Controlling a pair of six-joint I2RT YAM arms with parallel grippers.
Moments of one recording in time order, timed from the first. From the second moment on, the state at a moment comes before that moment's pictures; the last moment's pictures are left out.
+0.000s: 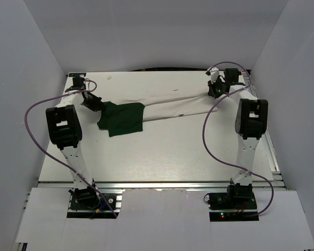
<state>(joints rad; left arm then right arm) 0.16 2.12 1.60 -0.57 0.26 -0.86 -0.01 2.31 1.81 -0.29 -0.48 -0.58</state>
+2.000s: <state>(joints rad) 0.30 0.86 0.88 -0.64 0.39 -0.67 0.76 2.27 1.73 -0.49 -0.72 -1.13</state>
